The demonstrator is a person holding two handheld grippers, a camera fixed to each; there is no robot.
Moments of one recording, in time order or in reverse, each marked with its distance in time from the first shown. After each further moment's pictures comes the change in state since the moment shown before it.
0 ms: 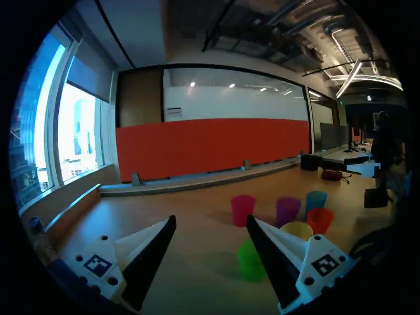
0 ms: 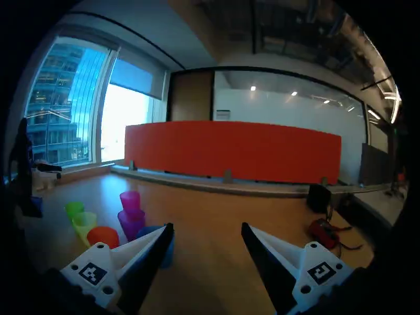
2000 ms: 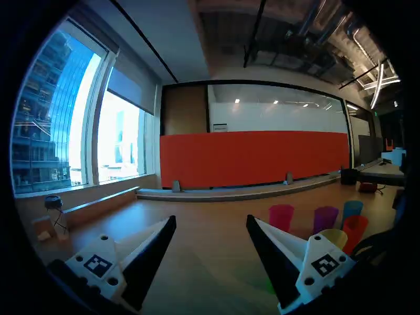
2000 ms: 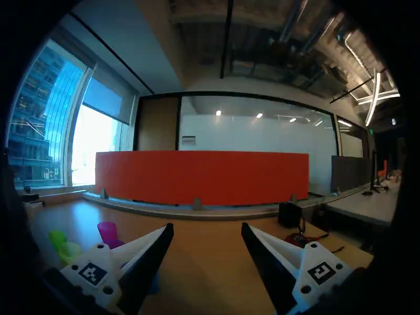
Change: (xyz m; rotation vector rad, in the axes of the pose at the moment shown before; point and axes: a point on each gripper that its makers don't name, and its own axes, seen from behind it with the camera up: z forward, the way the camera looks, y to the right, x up) left arm -0.024 -0.030 0.004 0.310 0.117 -0.044; right arm 0.039 0.020 -0.011 -0.220 0.143 0.028
